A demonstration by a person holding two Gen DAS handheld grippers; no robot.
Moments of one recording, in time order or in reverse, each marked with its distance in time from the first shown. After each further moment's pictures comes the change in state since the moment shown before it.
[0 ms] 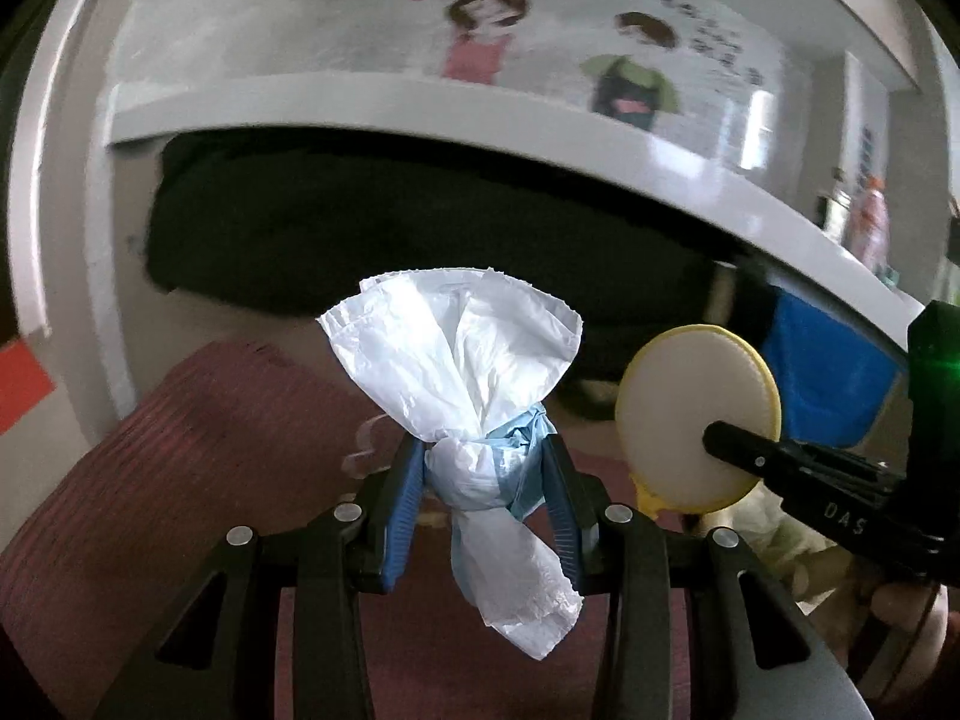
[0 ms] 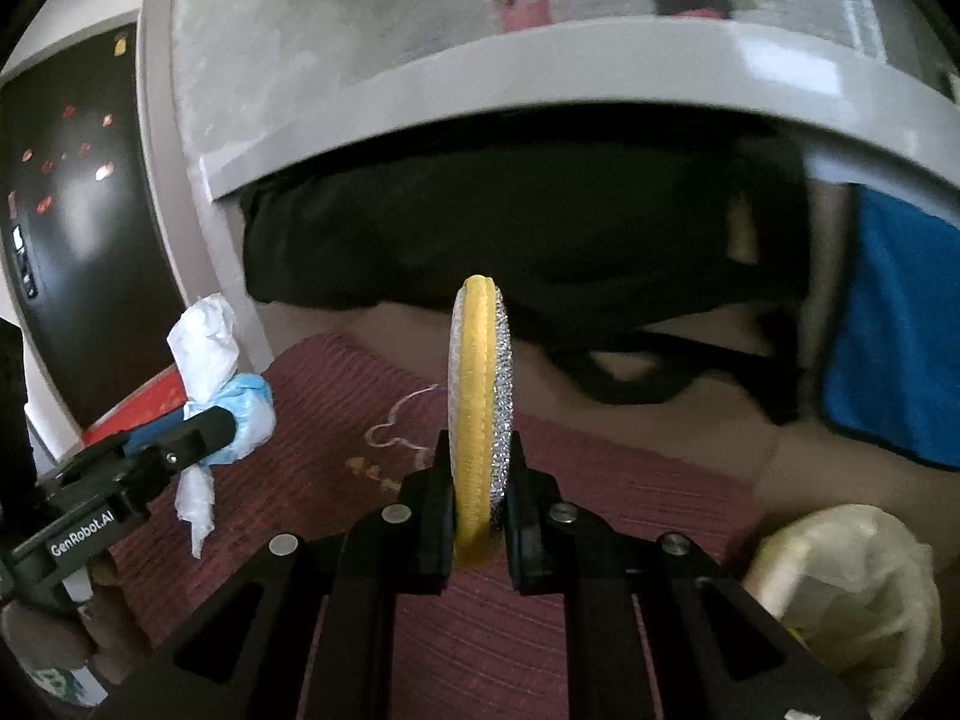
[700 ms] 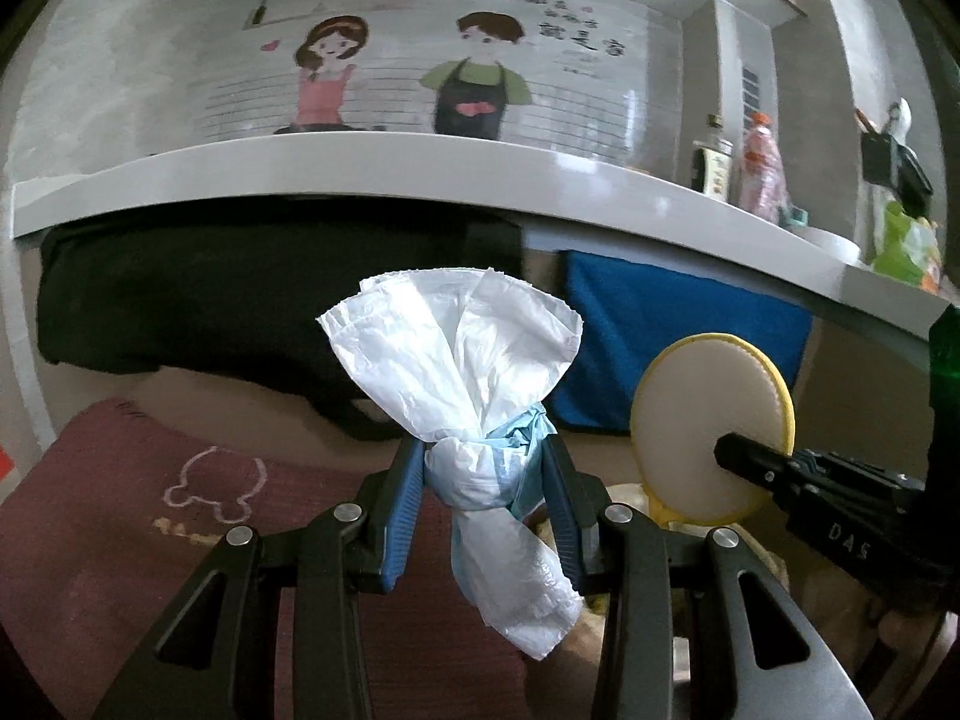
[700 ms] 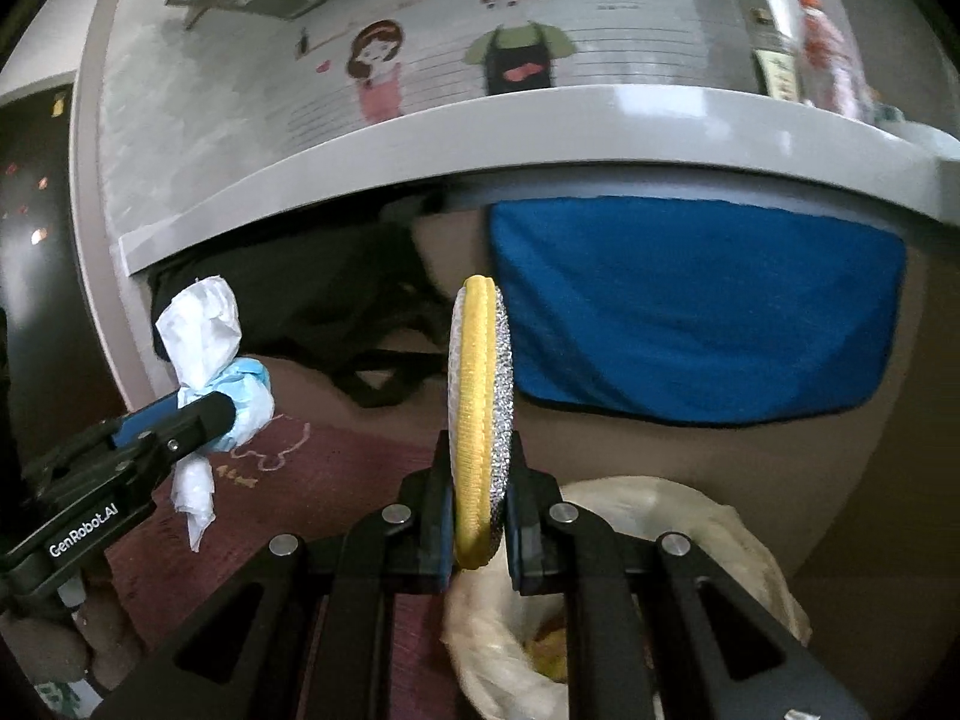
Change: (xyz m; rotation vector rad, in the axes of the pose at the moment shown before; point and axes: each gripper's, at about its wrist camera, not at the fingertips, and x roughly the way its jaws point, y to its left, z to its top) left arm 0.014 -0.196 -0.023 0.158 -0.068 -0.115; right arm -0.122 -0.145 -0.049 0.108 -0.138 -0.199
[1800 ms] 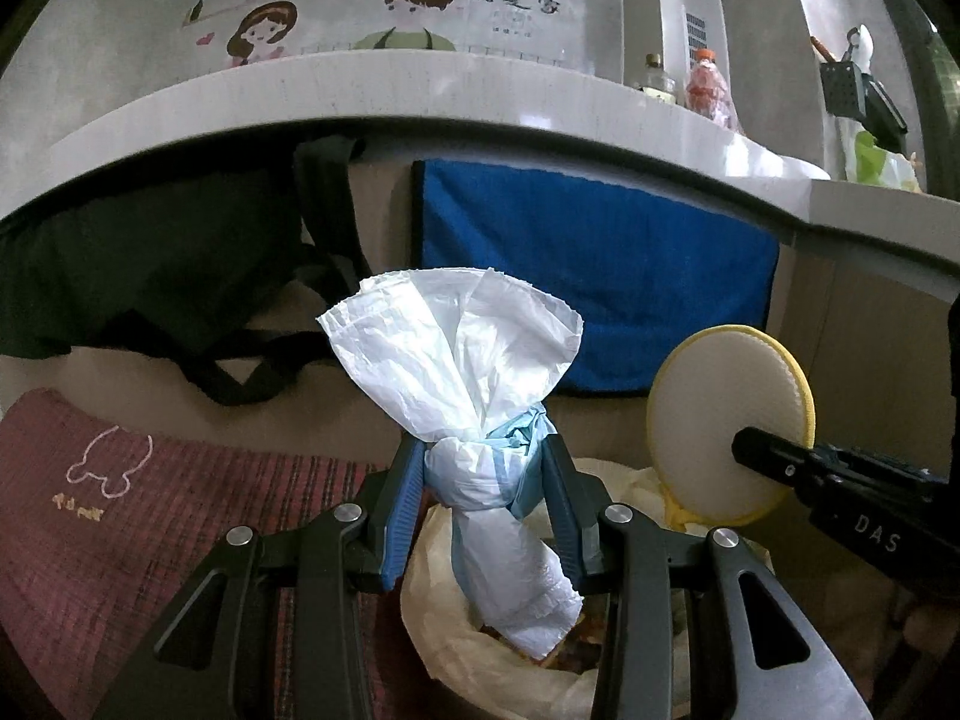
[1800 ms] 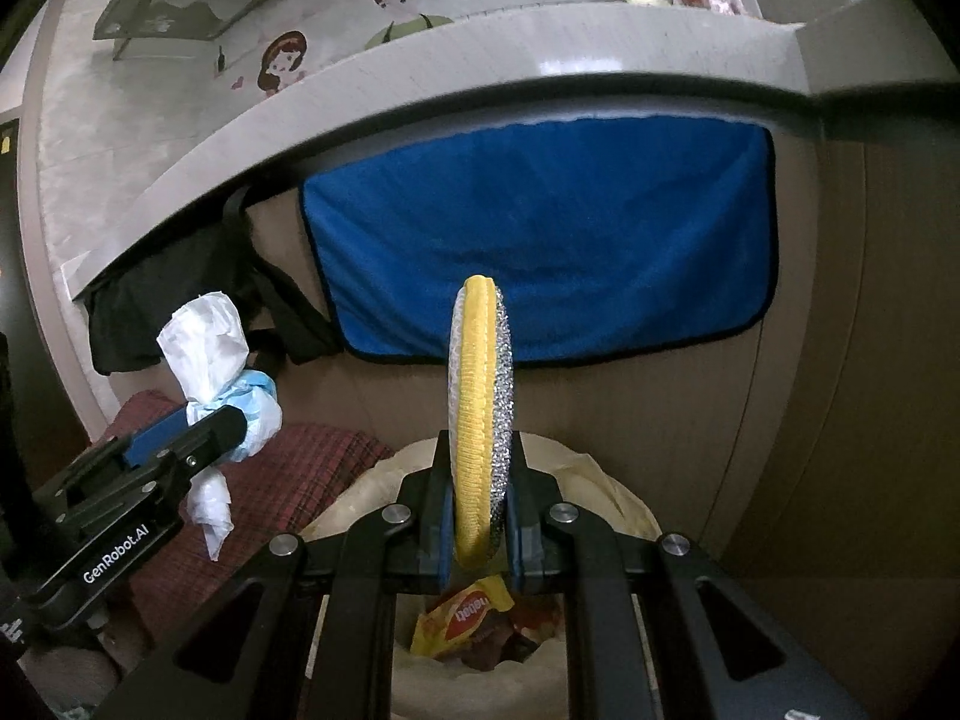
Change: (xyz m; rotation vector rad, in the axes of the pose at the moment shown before) left arm 0.069 -0.083 -0.050 0.051 0.023 -0.051; right arm 0.002 -0.104 -0.040 0.081 0.019 -0.090
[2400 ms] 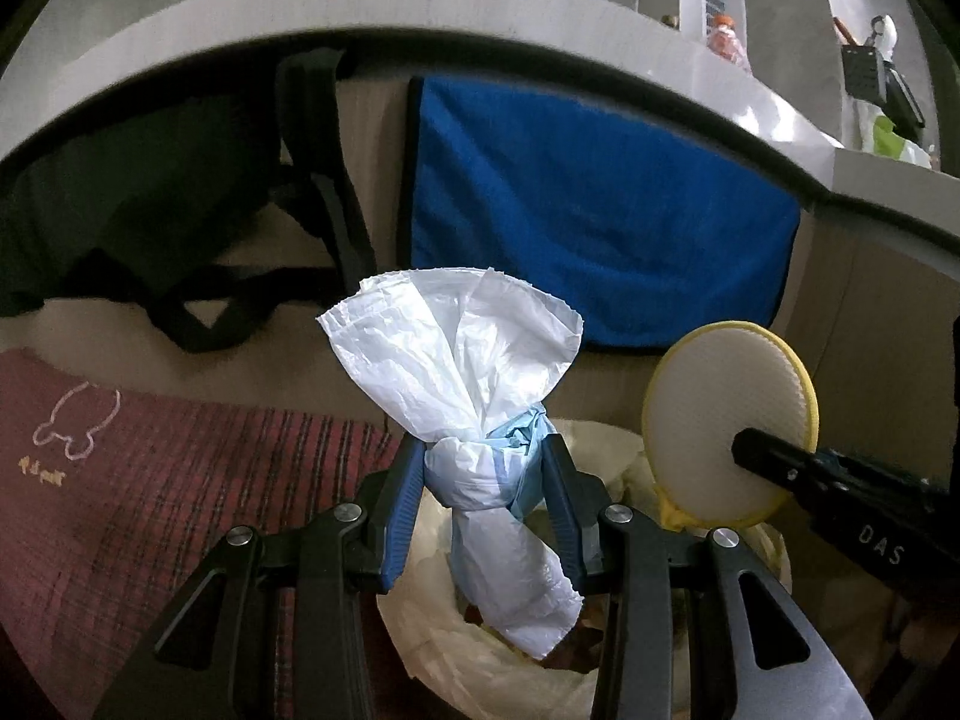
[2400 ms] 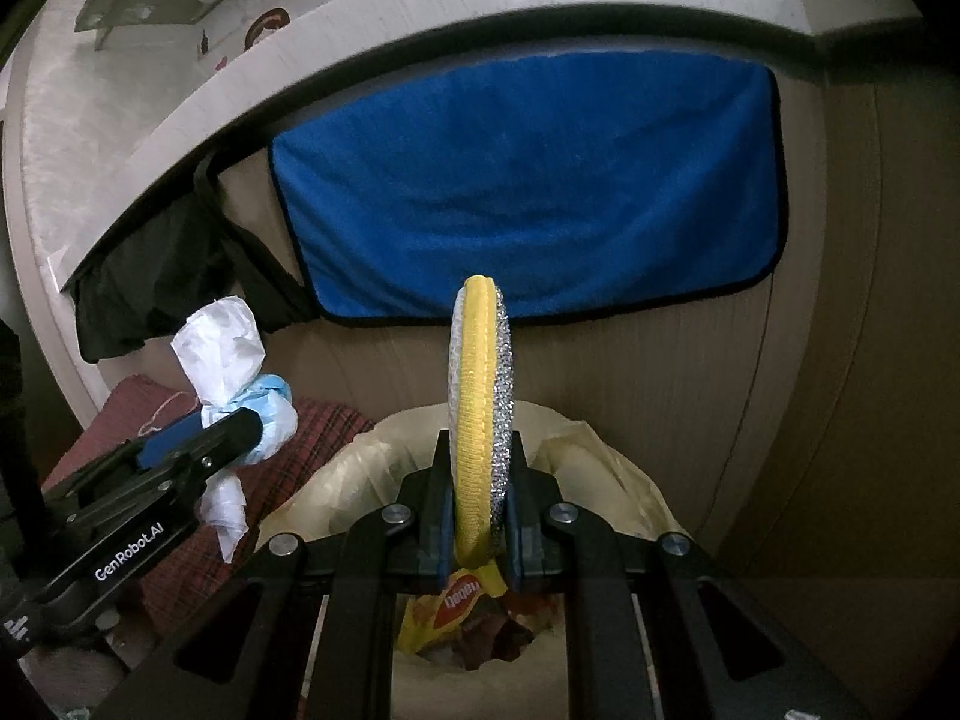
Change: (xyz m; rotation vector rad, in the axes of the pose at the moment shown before) left arm 0.037 0.004 -0.016 -0.040 0.102 -0.023; right arm 0.036 -0.006 -0.006 0.021 0.062 -0.005
